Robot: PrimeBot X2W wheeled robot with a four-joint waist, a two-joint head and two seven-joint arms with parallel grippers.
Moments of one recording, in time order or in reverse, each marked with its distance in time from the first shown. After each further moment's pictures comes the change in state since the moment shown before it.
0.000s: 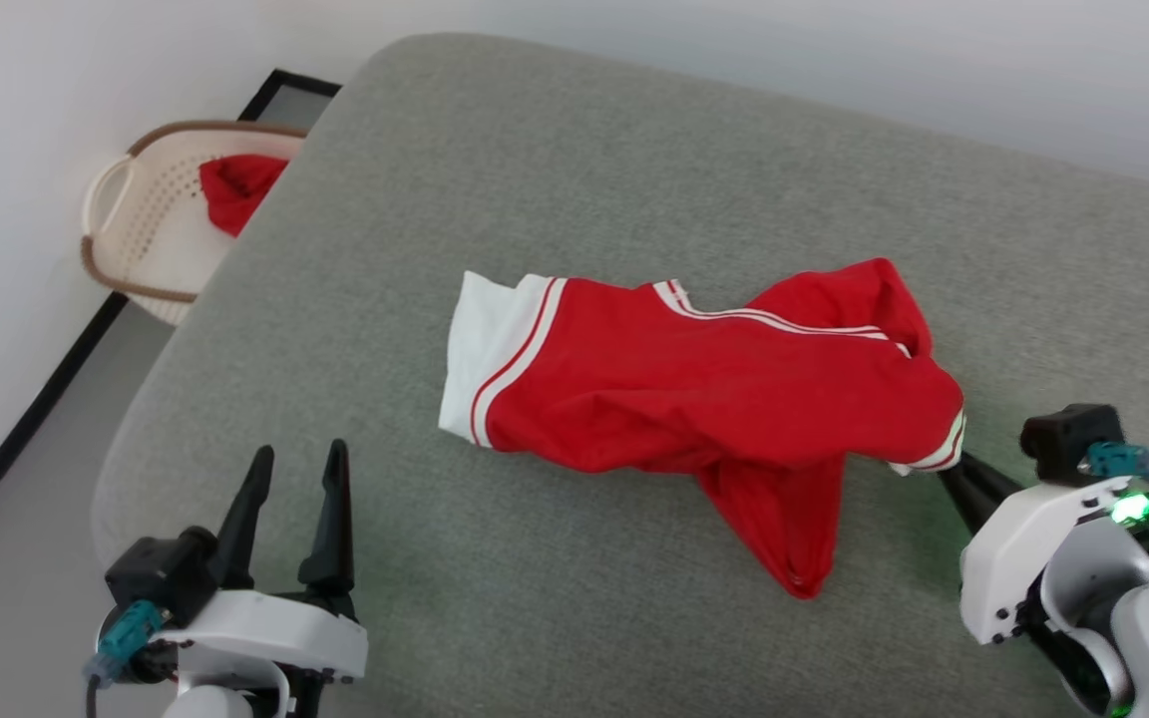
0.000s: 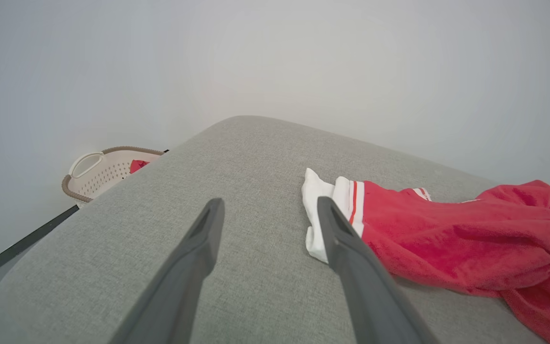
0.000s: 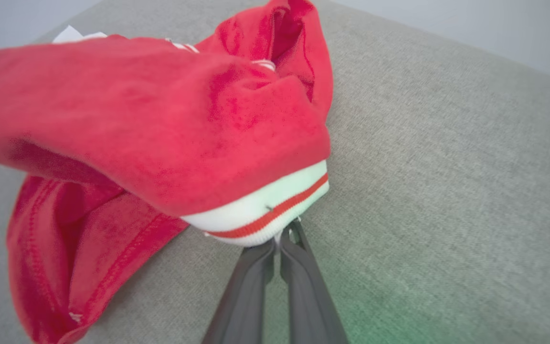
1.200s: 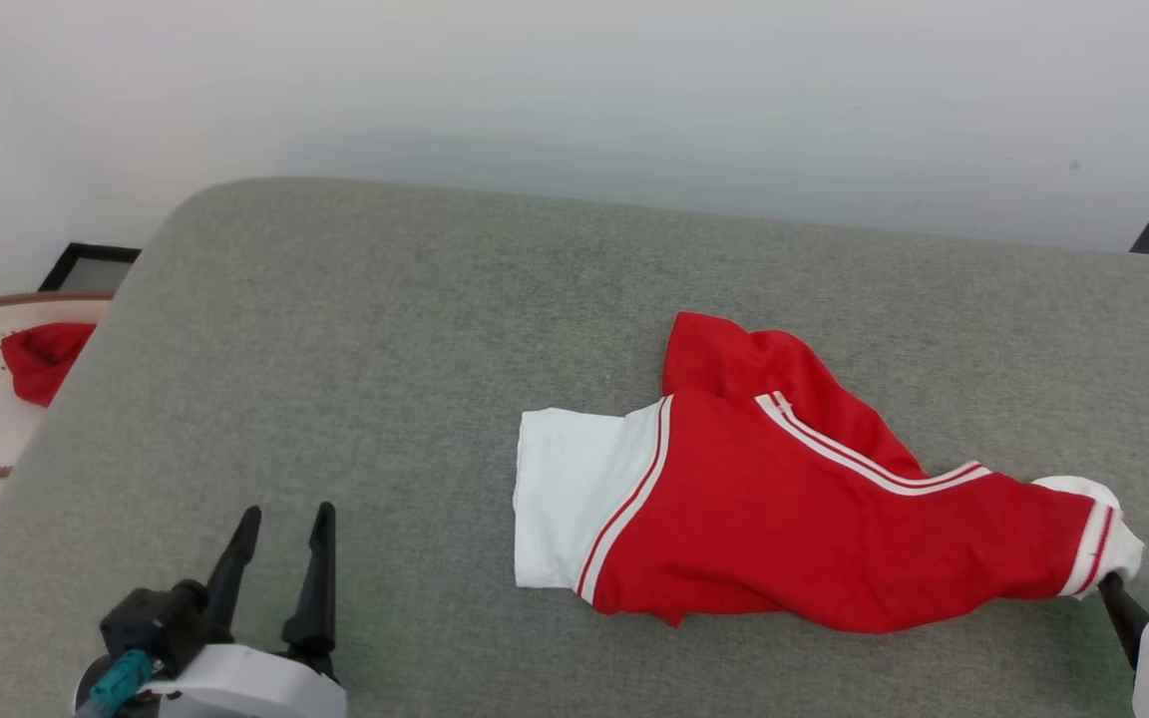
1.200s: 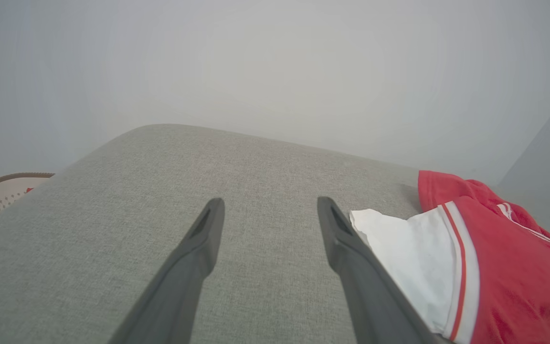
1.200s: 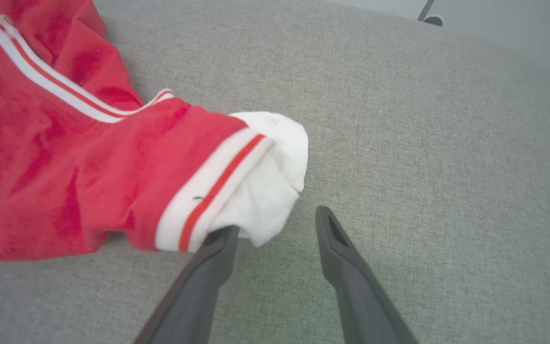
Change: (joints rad) left arm 0.083 0.047 -0.011 0.008 0.009 -0.004 0.000; right arm 0.231 -0.079 -0.289 -0.046 -0.010 0.000 0.118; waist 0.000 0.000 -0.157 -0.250
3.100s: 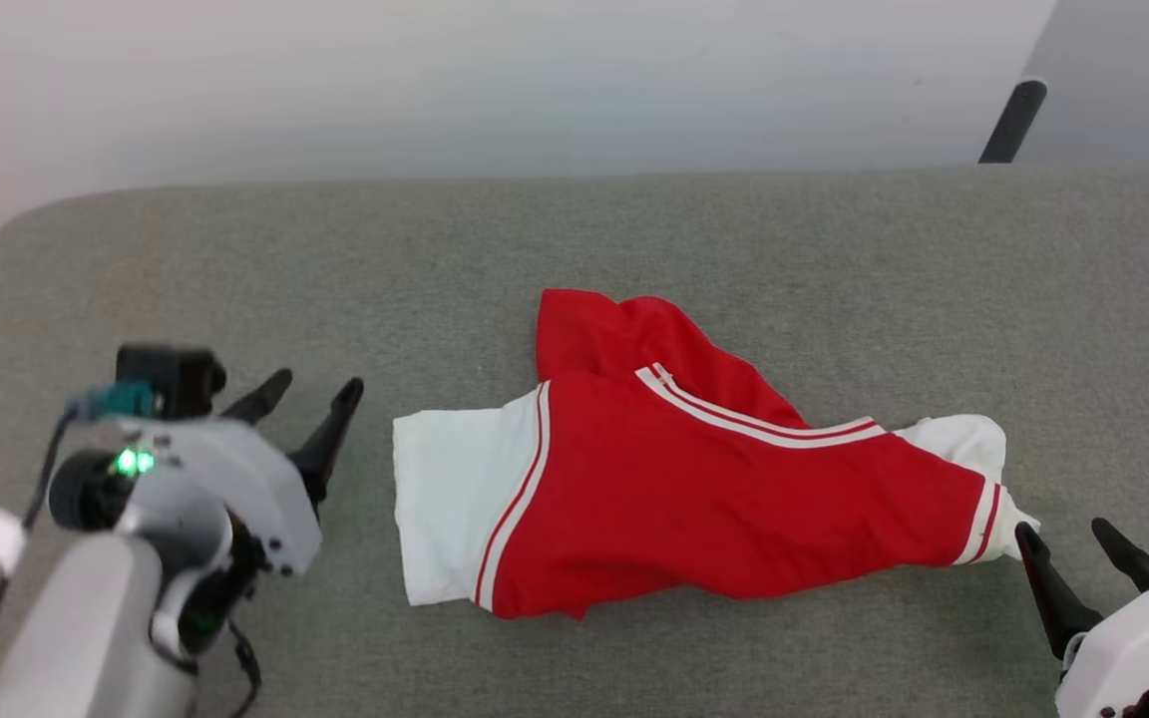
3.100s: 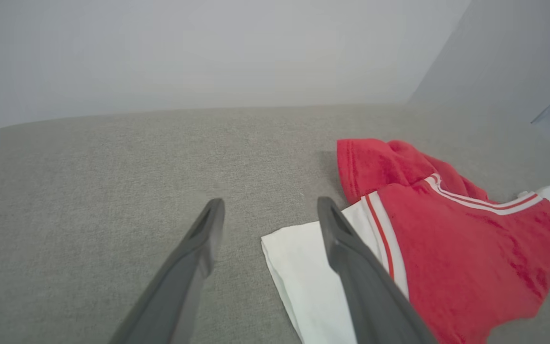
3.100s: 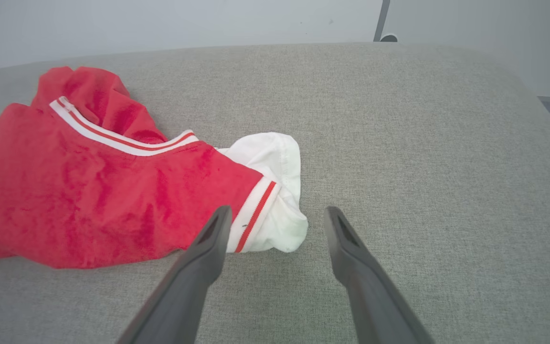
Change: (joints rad) left arm -0.299 0.210 -0.157 -0.064 -0.207 0.000 0.546; right arm 0.090 0.198 -0.045 -0.297 -0.036 0.000 -0.002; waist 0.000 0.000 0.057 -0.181
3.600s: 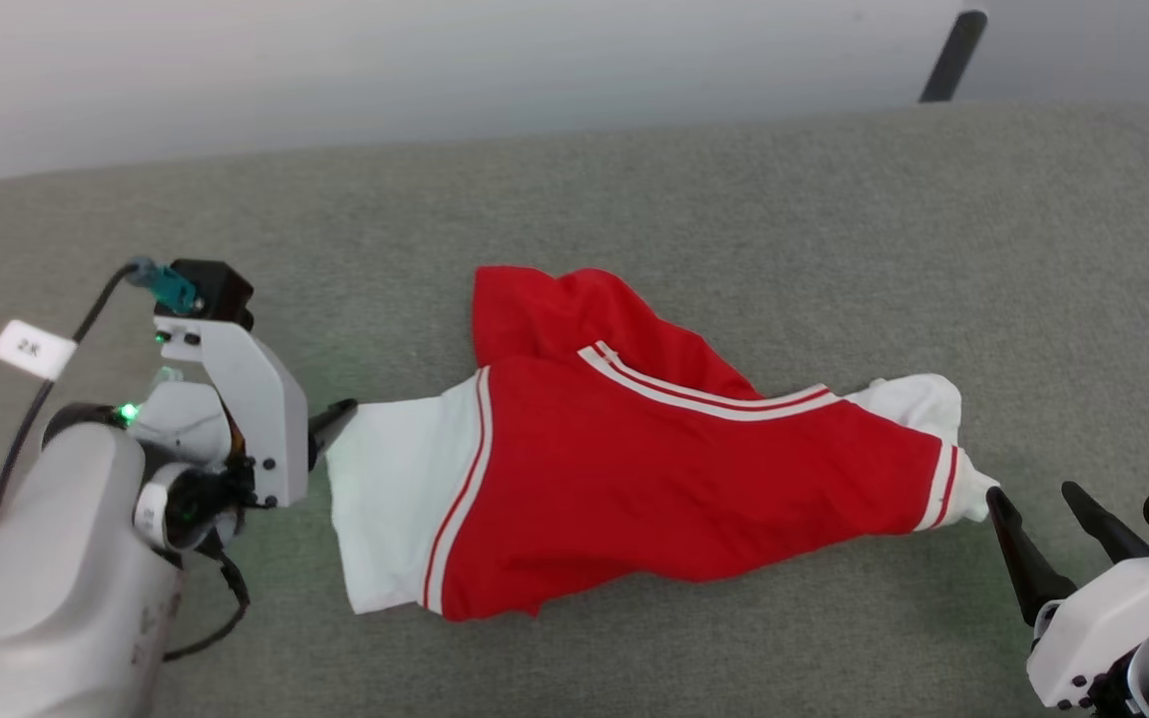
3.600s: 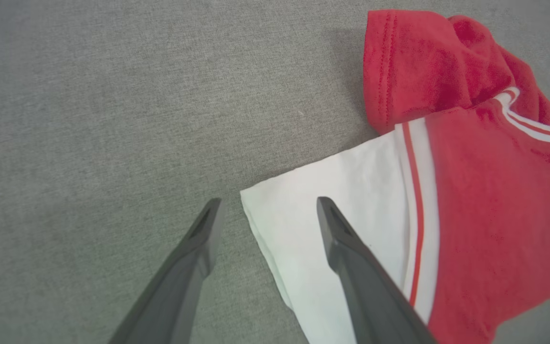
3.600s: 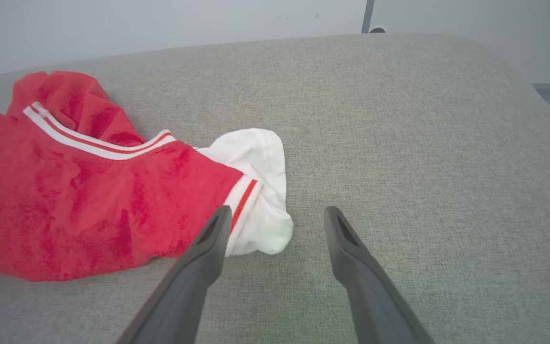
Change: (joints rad) left arm -0.245 0.036 -0.091 0.213 -0.086 0.021 0.463; right arm -0.063 0.016 0.039 0.030 0.005 0.000 -0.039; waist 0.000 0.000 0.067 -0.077
